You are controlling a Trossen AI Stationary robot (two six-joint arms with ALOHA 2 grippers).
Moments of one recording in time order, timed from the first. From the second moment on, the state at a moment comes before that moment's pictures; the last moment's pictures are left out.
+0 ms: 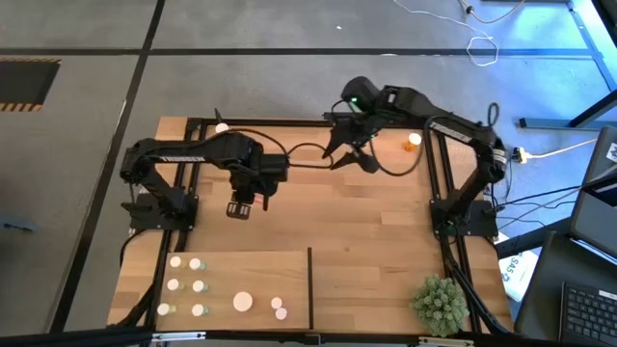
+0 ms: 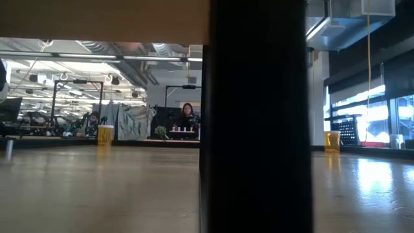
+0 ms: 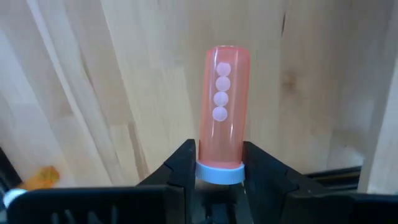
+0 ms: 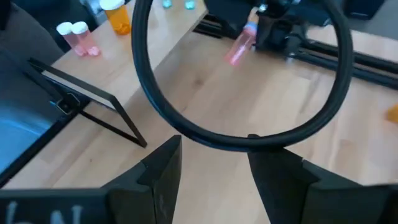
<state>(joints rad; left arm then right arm) 0.03 1.62 1.70 -1.57 -0.01 0.13 -0.39 1.68 1.80 -0.99 -0.75 -0.63</state>
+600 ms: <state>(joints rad) 0.03 1.71 1.77 -1.57 -0.02 0.14 -0.37 1.35 1.80 -1.20 -0.76 -0.63</state>
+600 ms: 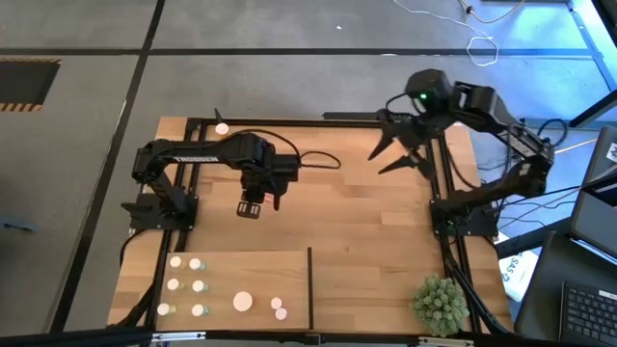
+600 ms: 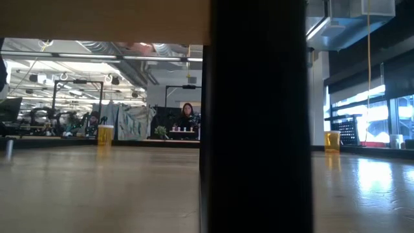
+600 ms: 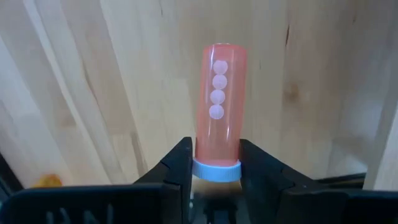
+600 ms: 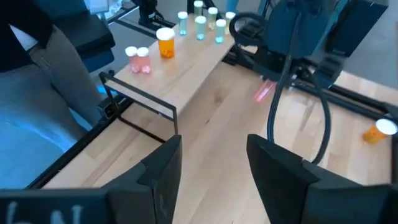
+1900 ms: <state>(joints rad) 0.01 1.71 1.77 -1.57 -0.09 -0.02 -0.19 1.37 1.49 -0.87 -0.35 -0.34</state>
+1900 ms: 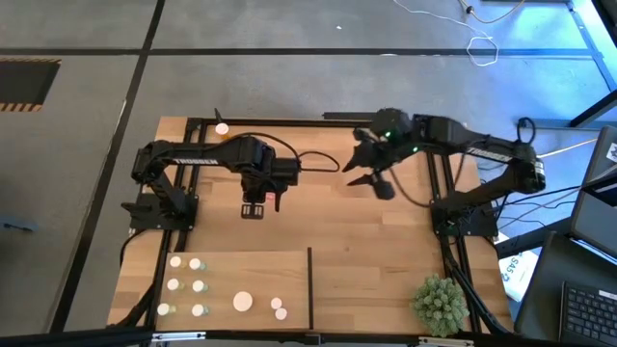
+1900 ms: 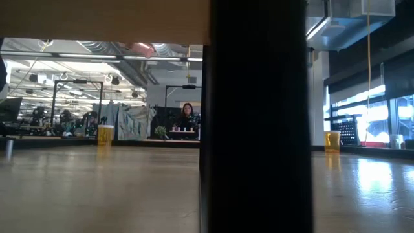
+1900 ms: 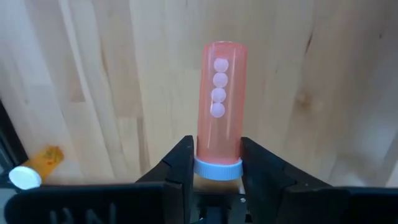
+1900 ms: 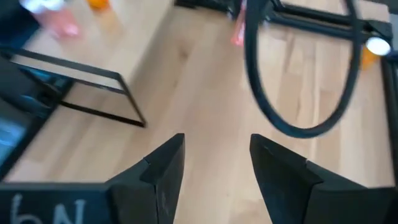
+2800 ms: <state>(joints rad) 0.07 1.71 1.77 -1.57 -0.03 -0.11 -0.14 1.79 1.42 -0.03 -0.39 -0.31</state>
